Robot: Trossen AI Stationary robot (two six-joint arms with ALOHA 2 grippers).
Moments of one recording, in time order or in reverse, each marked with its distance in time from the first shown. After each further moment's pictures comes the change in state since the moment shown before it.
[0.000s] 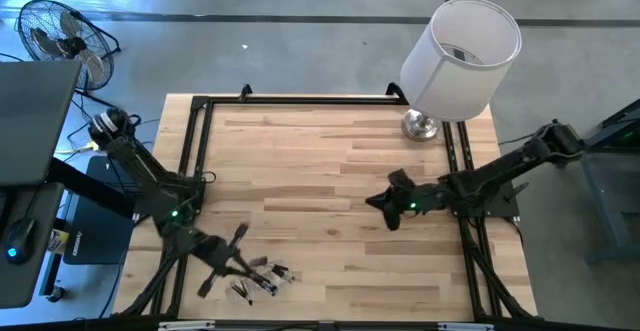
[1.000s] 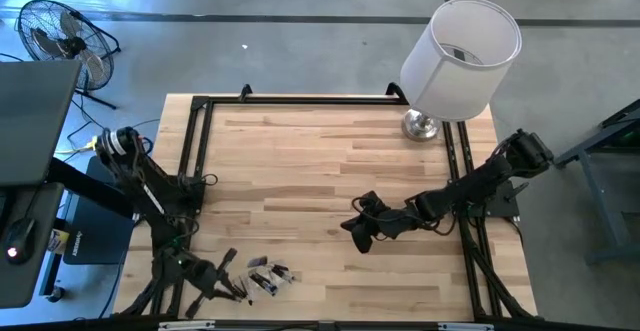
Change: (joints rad) left arm -0.269 0.293 -0.120 0.378 -0.206 -0.105; right arm 0.076 0.435 0.264 0.091 -0.026 0.154
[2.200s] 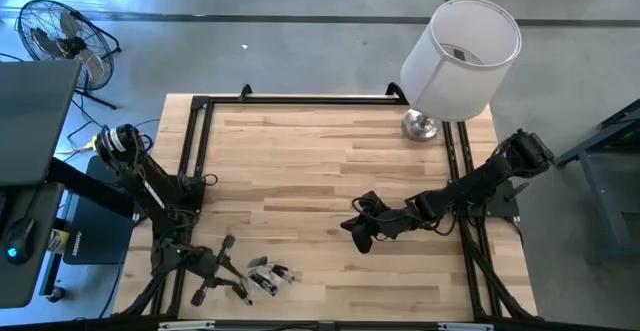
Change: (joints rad) left arm 0.000 -0.024 -0.117 0.180 -0.126 0.009; right arm -0.001 -0.002 0.000 0.002 0.001 -0.022
